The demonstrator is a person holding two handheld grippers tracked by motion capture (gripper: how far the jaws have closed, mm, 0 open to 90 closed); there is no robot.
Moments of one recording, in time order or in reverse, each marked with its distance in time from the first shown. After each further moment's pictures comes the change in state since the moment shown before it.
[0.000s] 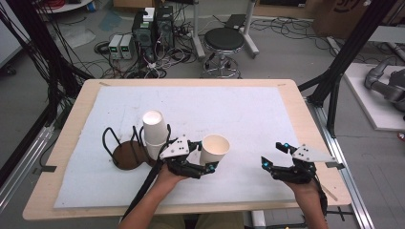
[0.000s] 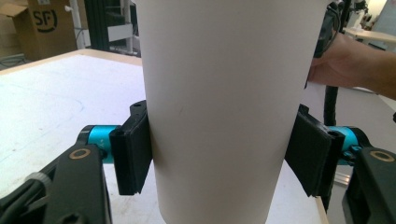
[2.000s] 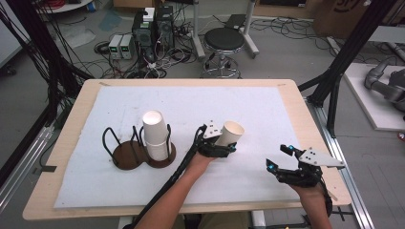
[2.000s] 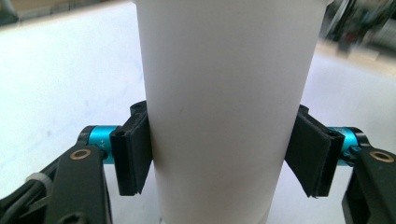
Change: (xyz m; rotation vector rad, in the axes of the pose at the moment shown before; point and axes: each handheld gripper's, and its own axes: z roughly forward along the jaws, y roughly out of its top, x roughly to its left) left arm 0.038 -0.008 0.103 0.267 0.308 -0.068; right arm -0.004 -0.007 -0.013 -0.025 0.008 0.014
